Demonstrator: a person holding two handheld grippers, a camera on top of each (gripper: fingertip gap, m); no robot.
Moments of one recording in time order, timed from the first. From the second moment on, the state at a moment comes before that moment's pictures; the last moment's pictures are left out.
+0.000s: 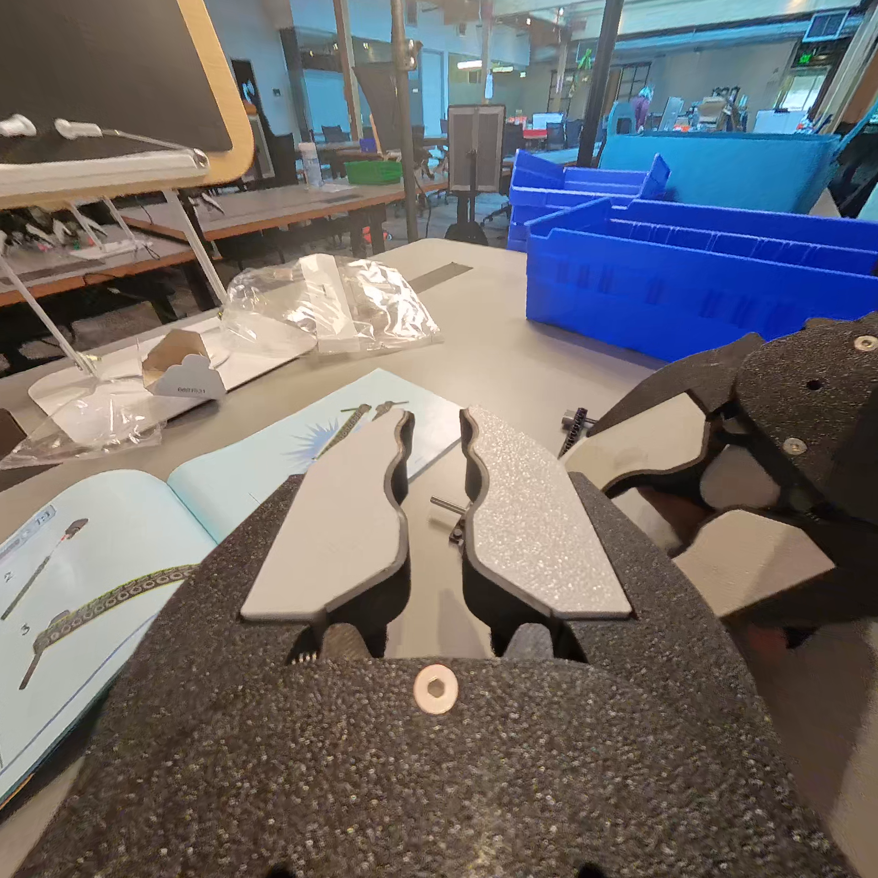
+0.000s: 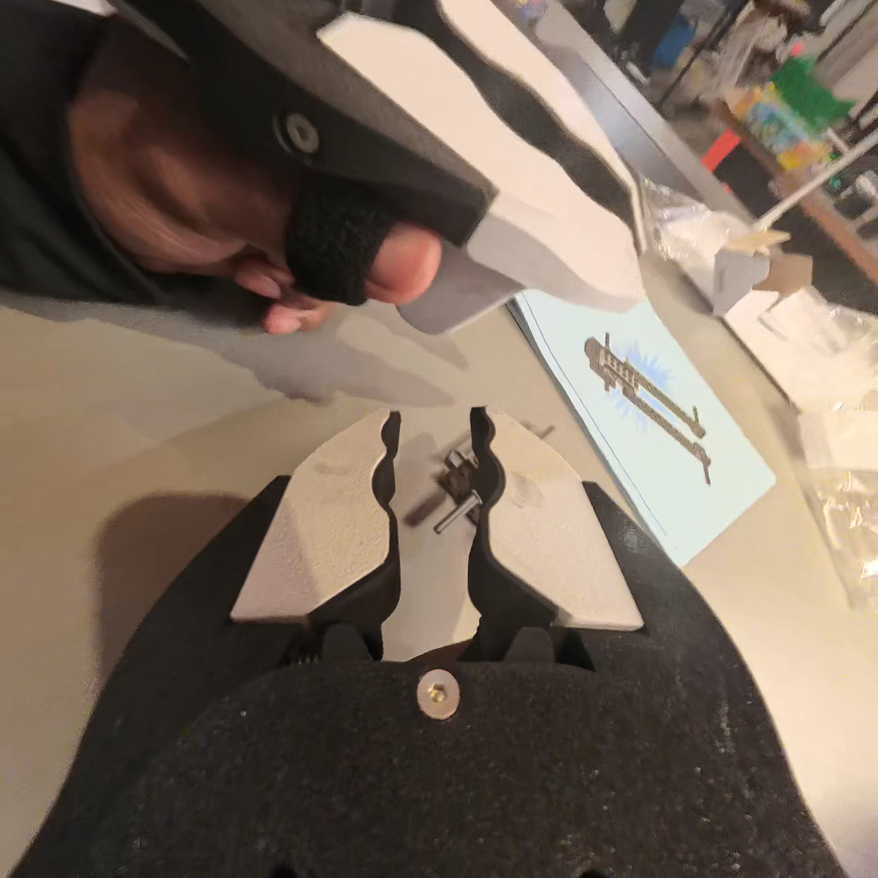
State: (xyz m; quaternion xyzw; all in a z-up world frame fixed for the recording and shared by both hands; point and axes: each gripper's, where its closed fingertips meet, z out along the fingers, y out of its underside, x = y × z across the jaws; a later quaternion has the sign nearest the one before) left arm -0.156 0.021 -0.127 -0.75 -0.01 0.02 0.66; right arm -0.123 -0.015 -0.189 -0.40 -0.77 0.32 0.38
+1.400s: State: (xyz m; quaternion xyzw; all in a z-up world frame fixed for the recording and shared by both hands) left arm -0.160 0.020 -0.130 -0.76 -0.01 0.00 0.65; right arm -0.120 0.008 -0.179 -0.46 -0.72 0.35 0.38
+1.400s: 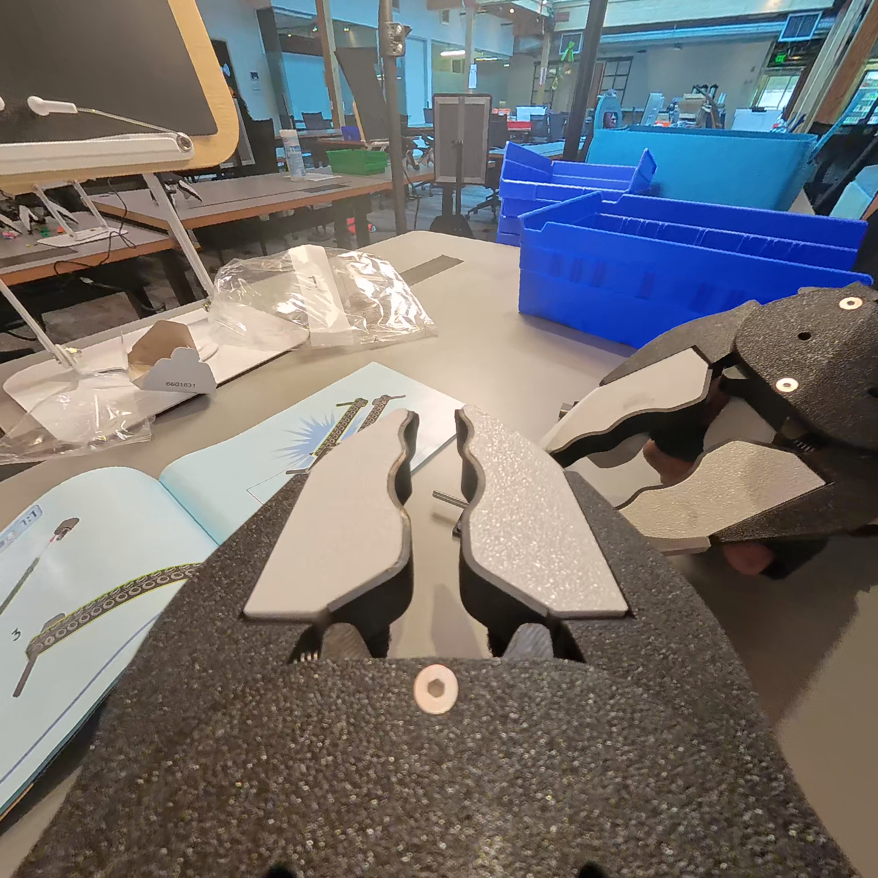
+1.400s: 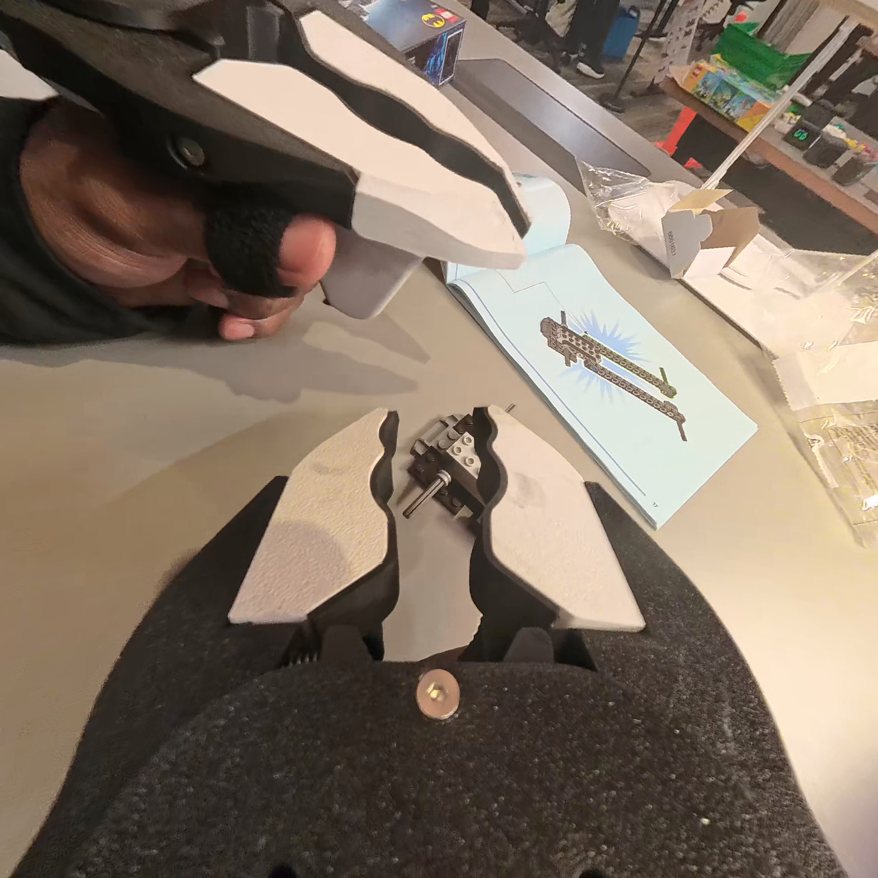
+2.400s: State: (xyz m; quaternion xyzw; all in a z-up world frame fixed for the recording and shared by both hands) left arm -0.127 0.026 -0.163 -0.82 0.08 0.02 0.56; right arm -0.117 0.009 -0.184 -0.47 -0.73 0.34 0.37
